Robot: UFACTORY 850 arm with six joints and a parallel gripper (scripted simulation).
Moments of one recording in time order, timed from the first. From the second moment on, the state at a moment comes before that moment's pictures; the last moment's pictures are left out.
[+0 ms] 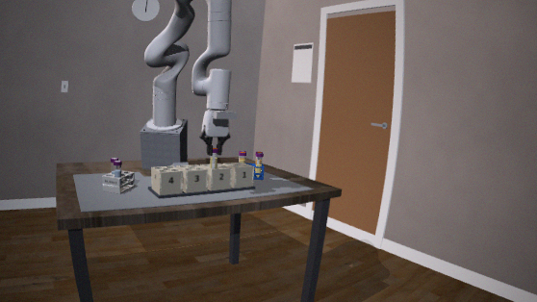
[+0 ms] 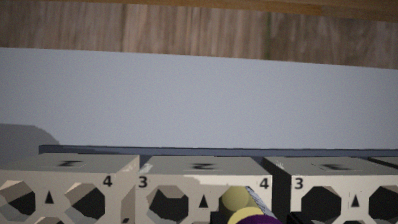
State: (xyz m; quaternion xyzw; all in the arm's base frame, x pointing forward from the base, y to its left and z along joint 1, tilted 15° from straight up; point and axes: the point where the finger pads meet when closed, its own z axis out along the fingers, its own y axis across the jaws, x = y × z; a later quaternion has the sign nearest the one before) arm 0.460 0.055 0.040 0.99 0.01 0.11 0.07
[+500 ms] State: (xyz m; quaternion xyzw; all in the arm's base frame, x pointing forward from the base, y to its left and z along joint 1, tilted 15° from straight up) arm 0.463 0.053 0.027 0.99 0.01 0.11 0.07
